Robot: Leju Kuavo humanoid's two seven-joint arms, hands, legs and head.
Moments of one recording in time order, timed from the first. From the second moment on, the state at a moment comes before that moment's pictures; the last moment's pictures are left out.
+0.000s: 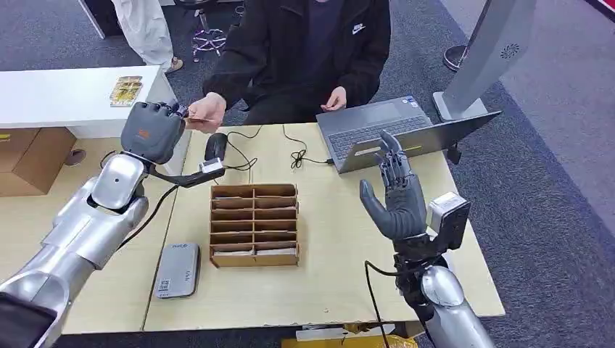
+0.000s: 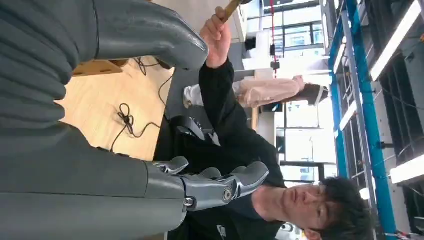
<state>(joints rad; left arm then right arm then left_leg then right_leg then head) -0.81 0.31 -0.52 -0.97 -1.39 0.52 0.03 -0.28 -0.03 0.44 -1.55 -0.13 -0.11 -0.27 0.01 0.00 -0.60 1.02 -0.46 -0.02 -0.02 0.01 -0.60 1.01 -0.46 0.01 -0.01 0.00</state>
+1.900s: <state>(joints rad) -0.63 0.32 -0.63 -1.47 -1.12 0.07 0.09 -0.18 -0.03 0.34 -1.61 -0.03 -0.08 -0.25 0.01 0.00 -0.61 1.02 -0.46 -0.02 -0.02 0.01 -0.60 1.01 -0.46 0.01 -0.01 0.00</state>
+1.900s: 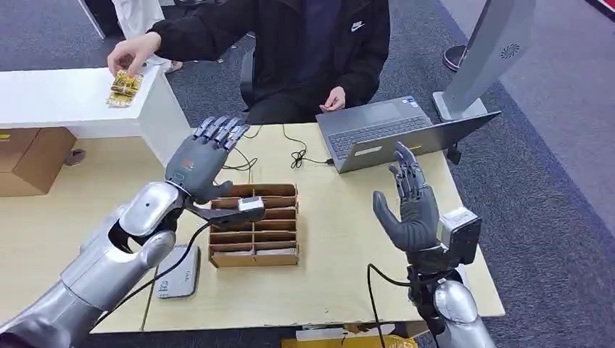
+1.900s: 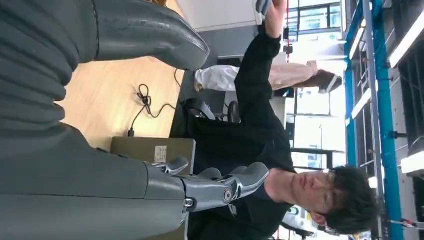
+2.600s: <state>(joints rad) -0.51 0.39 -0.62 -1.63 -1.12 0.09 0.10 -0.17 -0.03 0.33 -1.61 -0.01 -0.08 -0.26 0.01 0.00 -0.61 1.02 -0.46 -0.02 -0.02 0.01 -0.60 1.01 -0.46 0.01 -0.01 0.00</state>
